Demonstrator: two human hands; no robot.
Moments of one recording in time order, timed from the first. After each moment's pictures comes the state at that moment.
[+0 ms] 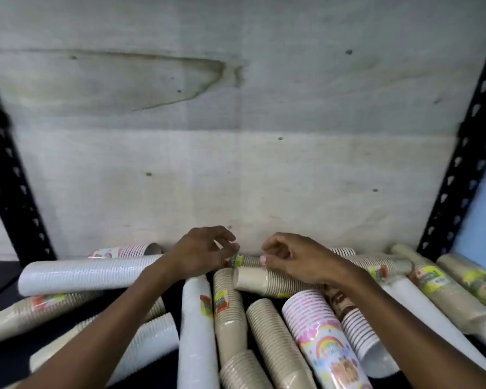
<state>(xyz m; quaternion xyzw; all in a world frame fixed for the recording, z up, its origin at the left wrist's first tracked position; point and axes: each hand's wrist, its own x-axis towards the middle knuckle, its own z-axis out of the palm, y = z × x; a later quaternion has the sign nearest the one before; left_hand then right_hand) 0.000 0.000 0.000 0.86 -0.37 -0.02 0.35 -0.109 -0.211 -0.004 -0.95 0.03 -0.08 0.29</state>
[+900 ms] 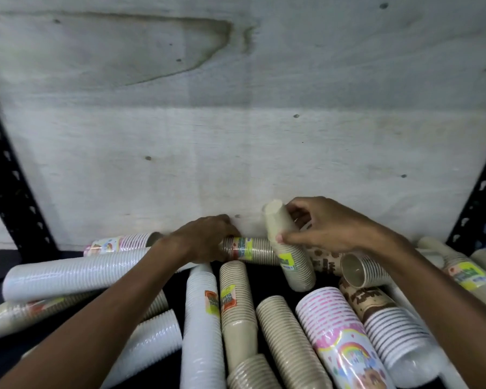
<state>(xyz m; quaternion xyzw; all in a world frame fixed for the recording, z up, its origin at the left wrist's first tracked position) 0.048 -0.013 -0.009 0.87 -0.49 0.02 0.03 -0.105 -0.219 0.040 -0.96 0.02 -0.06 0.27</state>
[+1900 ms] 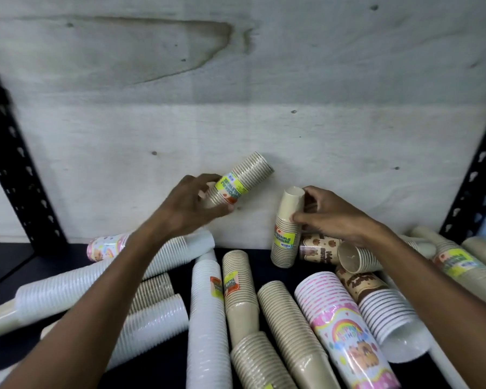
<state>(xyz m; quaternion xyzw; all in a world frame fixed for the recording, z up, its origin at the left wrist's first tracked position) 0.034 0.022 0.017 0.85 -0.36 0.11 0.37 -0.096 -0.238 0.014 -0.88 0.08 -0.11 0.45</state>
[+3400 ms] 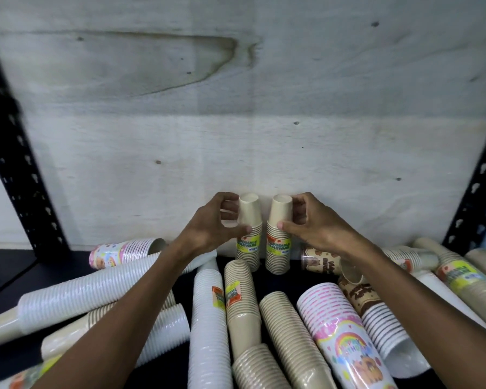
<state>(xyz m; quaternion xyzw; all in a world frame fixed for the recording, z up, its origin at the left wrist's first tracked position) 0.036 -0.012 -0.010 0.79 -0.37 0.02 0.48 -0.089 -0.213 0.015 -0.92 0.11 -0.16 0.35</state>
